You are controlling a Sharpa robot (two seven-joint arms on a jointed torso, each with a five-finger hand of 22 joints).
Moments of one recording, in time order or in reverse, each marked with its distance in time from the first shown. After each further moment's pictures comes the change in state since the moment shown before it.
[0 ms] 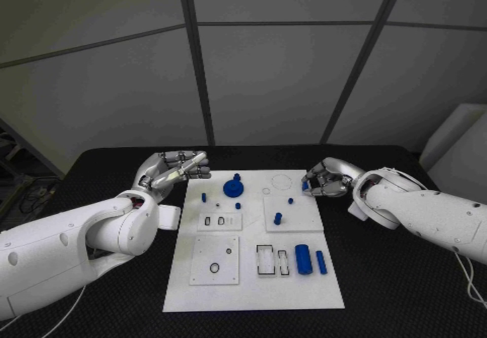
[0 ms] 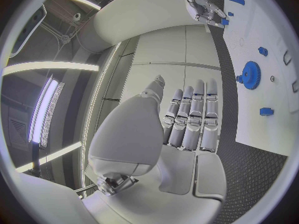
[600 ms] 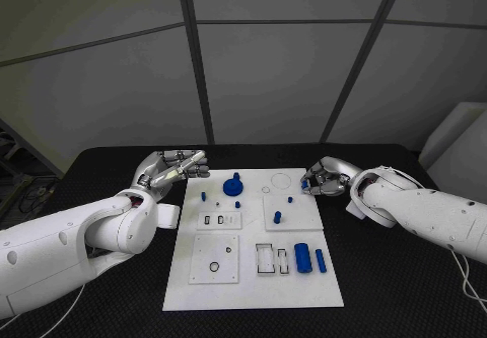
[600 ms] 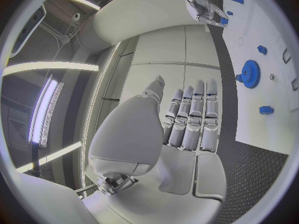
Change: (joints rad) left arm 0.000 0.000 0.000 -0.005 0.000 0.001 -0.002; left_hand -0.004 0.004 -0.003 -0.003 0.000 0.000 0.000 0.000 0.000 0.004 0.003 0.000 0.000 0.000 0.000 0.000 0.001 0.000 0.000 0.000 0.000 0.000; right arm -0.001 0.018 0.000 -0.018 -0.015 0.004 -0.012; right_hand 0.010 0.010 0.005 -0.005 0.000 0.021 -0.004 0.007 0.002 0.007 0.000 0.005 0.006 0.000 0.000 0.000 0.000 0.000 0.000 0.000 0.000 0.000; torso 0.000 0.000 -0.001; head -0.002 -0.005
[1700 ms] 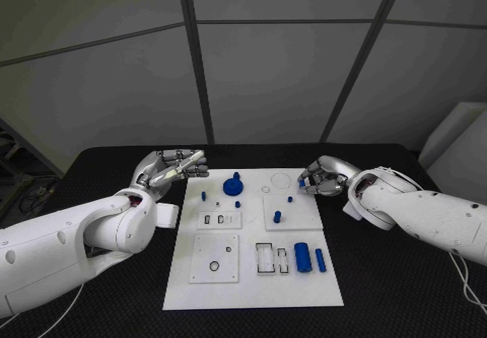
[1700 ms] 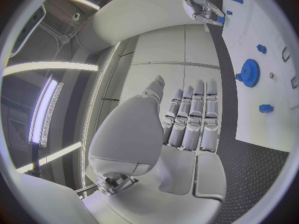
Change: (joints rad) left arm 0.000 -0.006 0.000 0.002 0.000 0.000 -0.004; left_hand 0.000 0.000 0.000 0.000 0.000 0.000 0.000 0.000 0.000 0.000 0.000 0.000 0.000 0.000 0.000 -0.002 0.000 0.000 0.000 0.000 0.000 0.000; right arm -0.001 -0.033 0.000 0.106 -0.009 -0.052 -0.041; right_hand 0.019 0.052 0.055 -0.020 -0.038 0.068 -0.024 0.046 0.008 0.020 -0.020 0.008 0.012 0.000 -0.014 0.000 0.000 0.000 0.020 -0.020 0.009 0.000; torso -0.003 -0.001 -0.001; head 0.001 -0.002
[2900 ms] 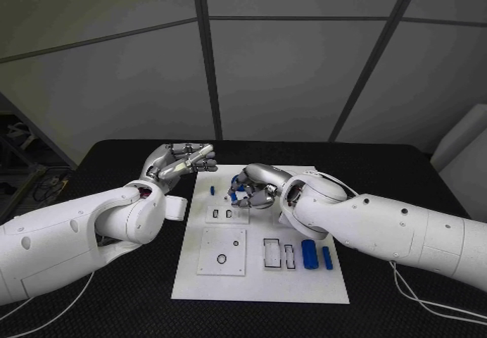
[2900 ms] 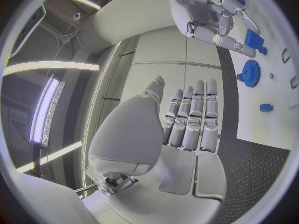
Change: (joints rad) left arm 0.000 -0.001 0.000 0.005 0.000 0.000 -0.007; left_hand 0.000 0.000 0.000 0.000 0.000 0.000 0.000 0.000 0.000 0.000 0.000 0.000 0.000 0.000 0.000 -0.002 0.000 0.000 0.000 0.000 0.000 0.000; right arm 0.007 0.289 -0.017 0.127 -0.117 0.031 -0.131; right_hand 0.000 0.007 0.020 -0.010 -0.006 -0.005 -0.002 0.000 -0.003 0.000 0.000 0.000 -0.001 0.000 0.000 0.000 0.001 0.000 0.000 0.000 0.002 0.000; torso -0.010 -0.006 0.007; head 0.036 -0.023
